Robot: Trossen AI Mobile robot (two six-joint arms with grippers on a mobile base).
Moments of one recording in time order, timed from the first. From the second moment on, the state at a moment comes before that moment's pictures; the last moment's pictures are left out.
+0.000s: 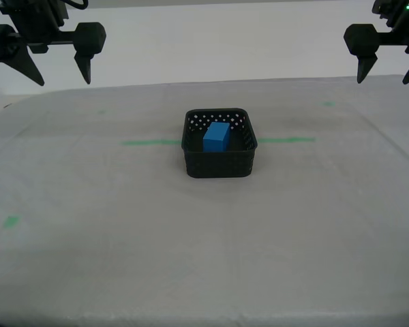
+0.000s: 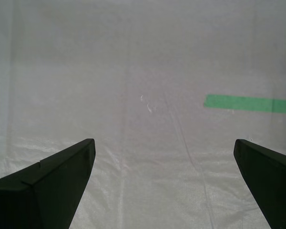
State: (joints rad) arm 0 0.04 1.74 1.25 -0.65 0.02 0.11; arm 1 -0.12 1.66 1.22 -0.73 -0.09 -0.19
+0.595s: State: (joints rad) arm 0 0.05 1.74 1.25 -0.65 0.02 0.11; arm 1 -0.12 1.66 1.22 -0.73 -0.09 -0.19
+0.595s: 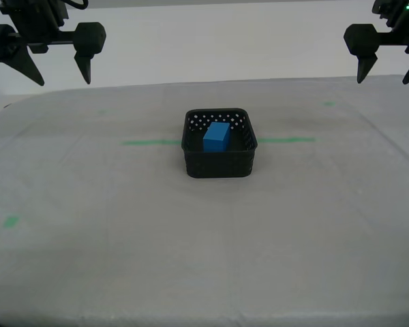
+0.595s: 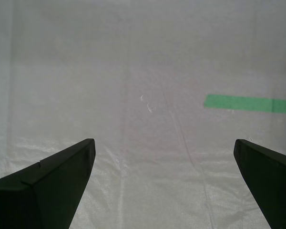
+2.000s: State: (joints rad) arm 0 0.04 1.74 1.25 -0.65 0.02 0.11; arm 1 -0.12 1.66 1.22 -0.73 -0.09 -0.19
